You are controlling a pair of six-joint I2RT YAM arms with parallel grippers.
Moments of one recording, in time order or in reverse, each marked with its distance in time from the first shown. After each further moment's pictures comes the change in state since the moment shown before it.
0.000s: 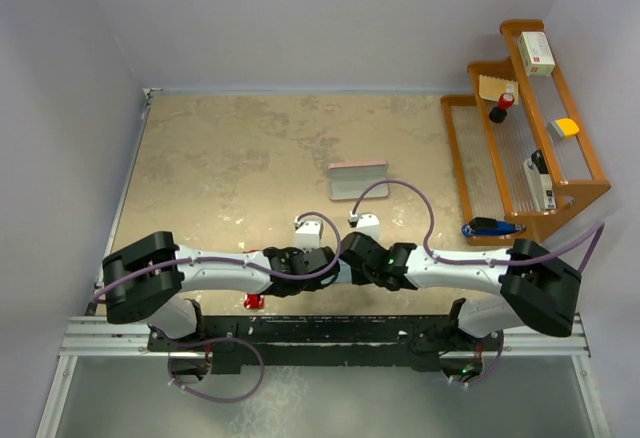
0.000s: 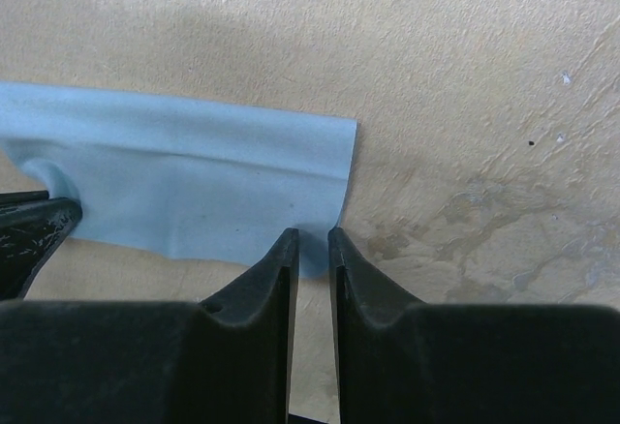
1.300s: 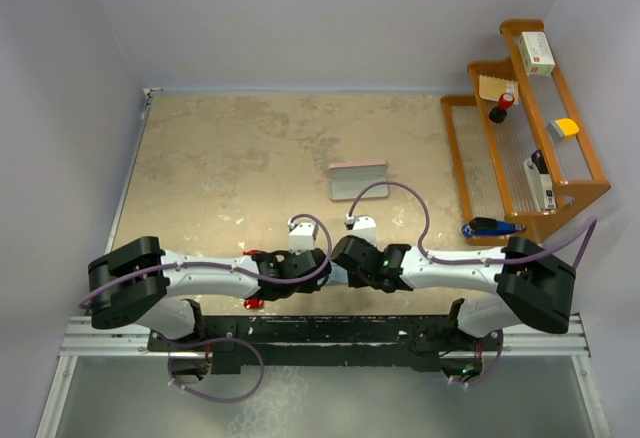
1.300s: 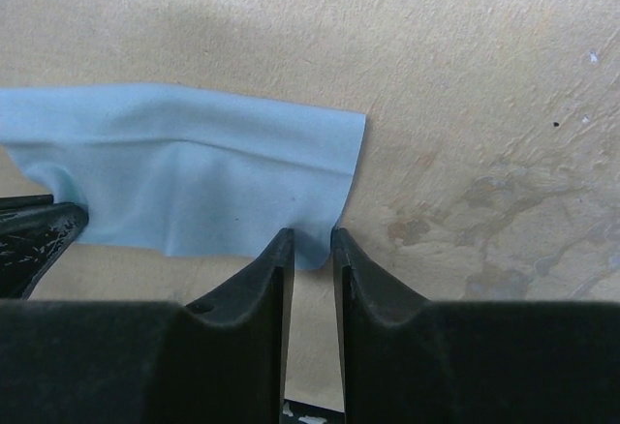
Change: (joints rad) left arm 0.000 -0.081 -0.088 0.089 0.023 -0.003; right arm 0.039 0.029 0.031 -0.027 0.024 0.050
